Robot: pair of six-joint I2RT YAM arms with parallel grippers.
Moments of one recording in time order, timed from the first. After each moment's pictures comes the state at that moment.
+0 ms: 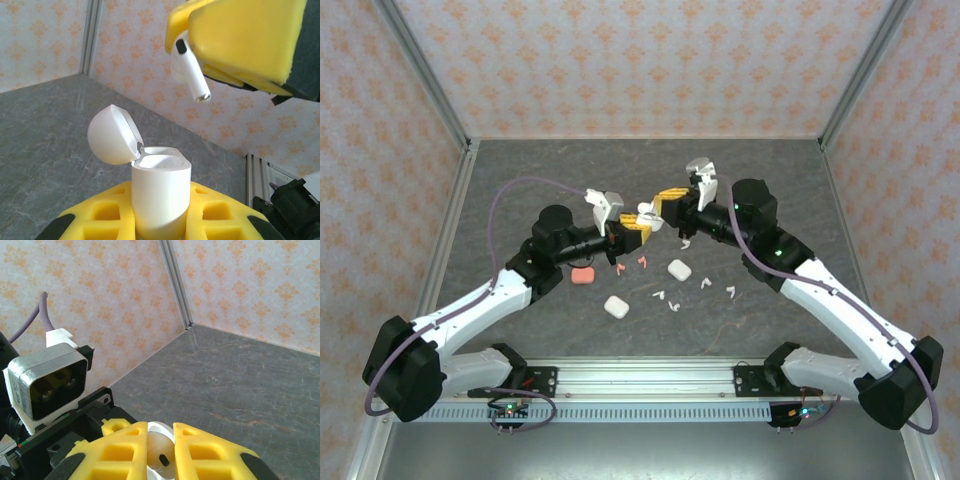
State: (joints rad) left arm -0.57 1.17 0.73 0.34 0.55 -0.27; right arm 0.65 1.09 1.03 -0.11 -0.33 0.25
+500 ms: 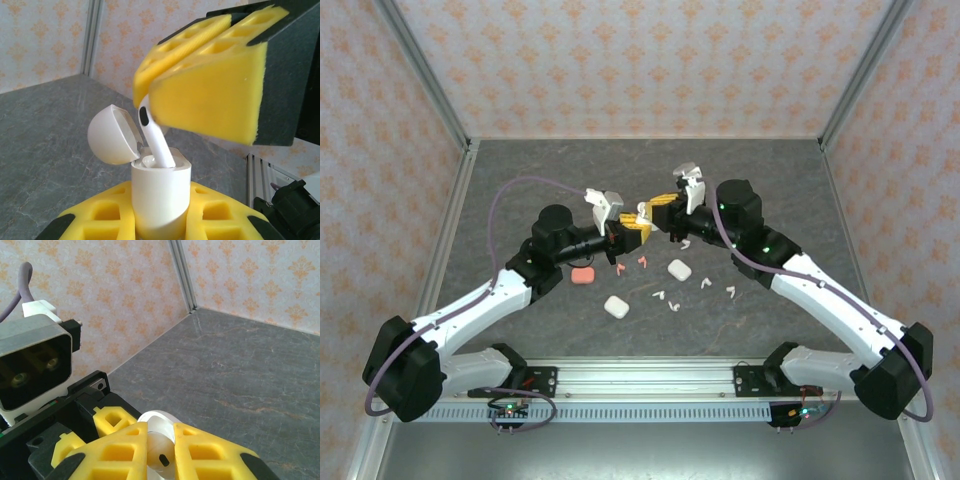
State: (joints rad) left arm -0.57 1.17 0.73 0.34 0.55 -0.27; right arm 0.68 1.14 1.03 -0.11 -0.33 0.25
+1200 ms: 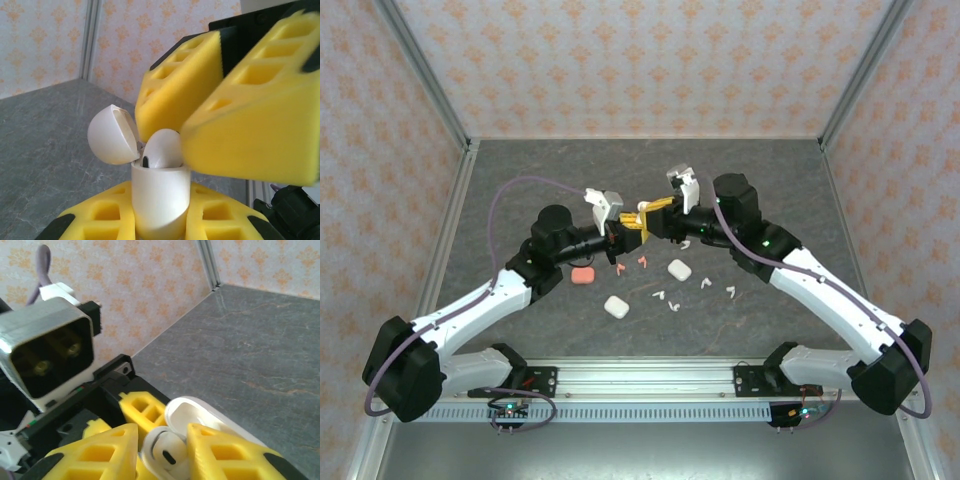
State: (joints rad) left arm -0.57 1.16 0.73 0.35 0.54 -0.26; right arm 0.68 1.17 1.12 -0.25 -0.44 0.30
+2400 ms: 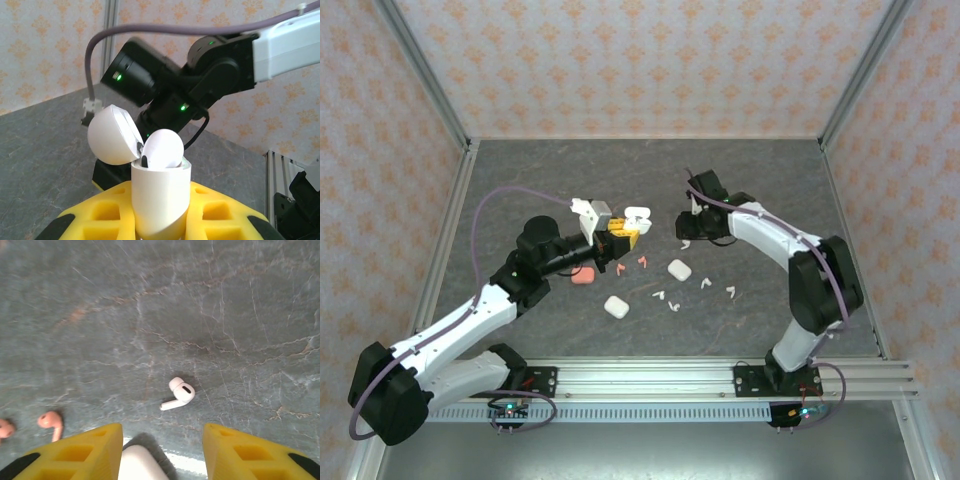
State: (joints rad) left arm -0.57 1.02 0.67 0.26 0.47 -0.18; right arm 0.46 1.71 1.21 -0.62 -0.06 0.36
